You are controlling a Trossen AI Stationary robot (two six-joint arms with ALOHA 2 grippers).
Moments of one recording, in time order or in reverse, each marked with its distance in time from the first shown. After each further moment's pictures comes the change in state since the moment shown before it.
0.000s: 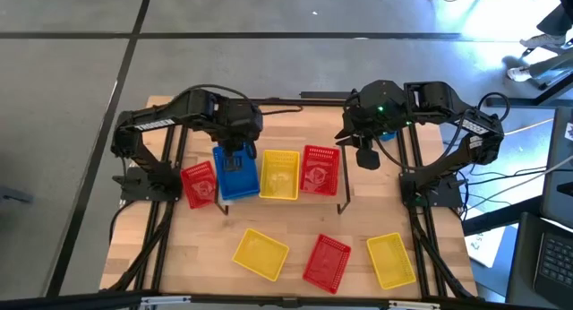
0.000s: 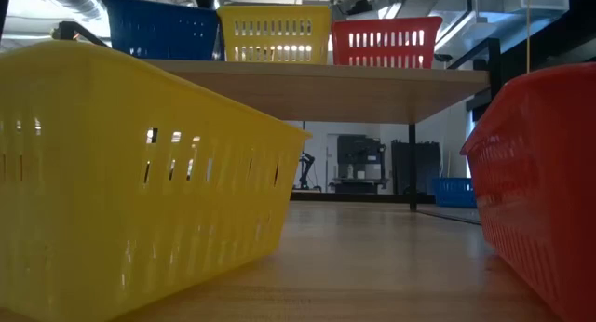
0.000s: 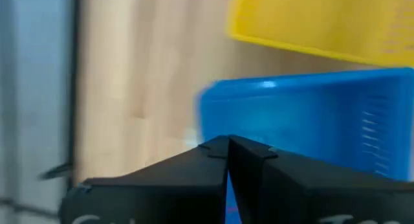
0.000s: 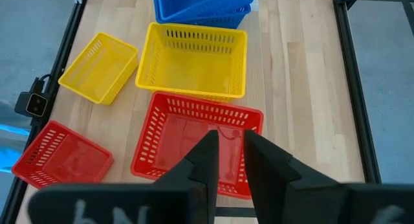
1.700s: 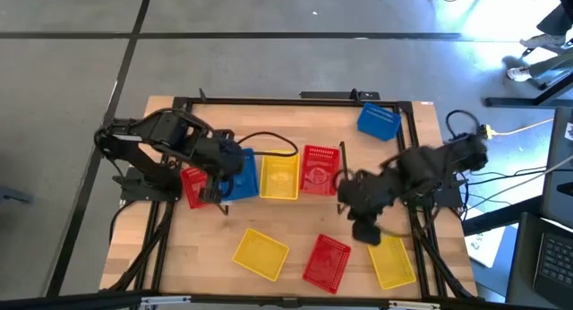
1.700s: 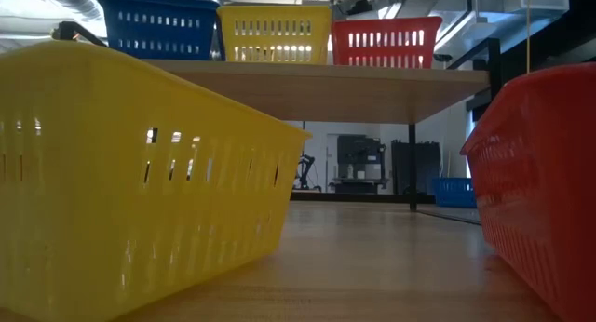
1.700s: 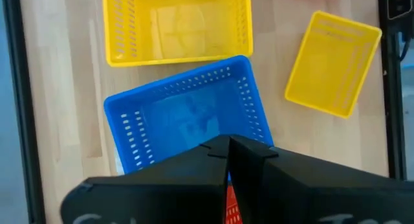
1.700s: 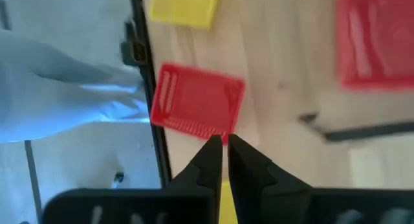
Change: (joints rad) left arm -0.319 -0.066 0.060 -0.001 0.067 -0.076; right arm 0.537 0.174 0.000 -0.137 -0.015 0.820
